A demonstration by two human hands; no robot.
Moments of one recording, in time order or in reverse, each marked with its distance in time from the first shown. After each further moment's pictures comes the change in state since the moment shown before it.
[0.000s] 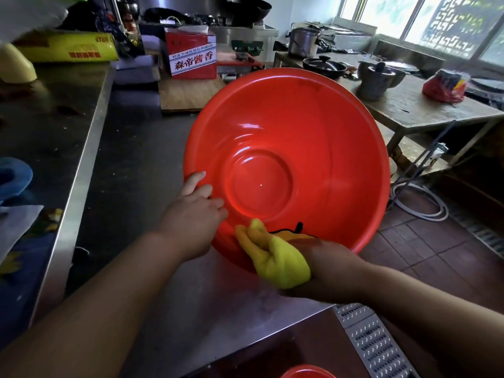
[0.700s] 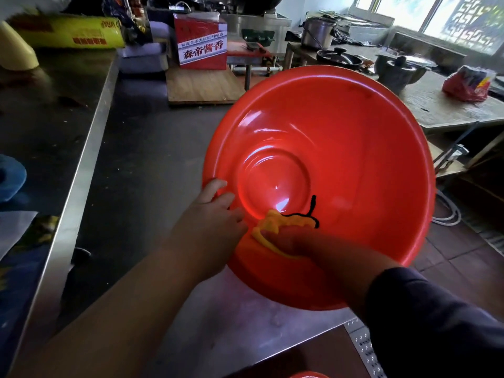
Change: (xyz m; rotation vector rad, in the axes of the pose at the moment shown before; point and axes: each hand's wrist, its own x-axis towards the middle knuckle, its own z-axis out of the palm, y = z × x) left_hand 0.007 -0.002 0.013 -0.045 0.198 0.020; right_hand 0.140 0.056 0.039 -0.091 -0.296 0.423
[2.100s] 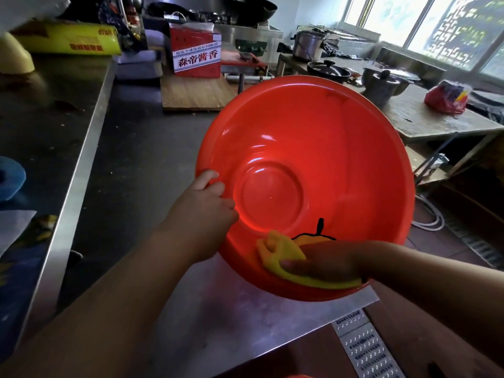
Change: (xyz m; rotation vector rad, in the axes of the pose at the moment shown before) left_hand 0.009 -0.010 -0.023 -0.002 -0.290 -0.024; right_hand -0.109 0.020 -0.033 -0.037 -0.198 -0.212
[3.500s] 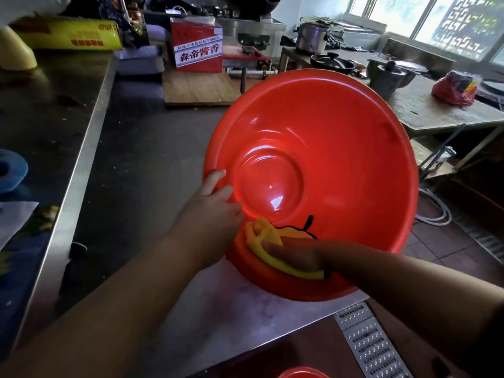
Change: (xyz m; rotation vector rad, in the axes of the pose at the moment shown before) left_hand -0.002 0.020 0.009 0.118 0.175 0.061; right_hand 0.041 -0.015 0.019 0.168 0.127 0.052
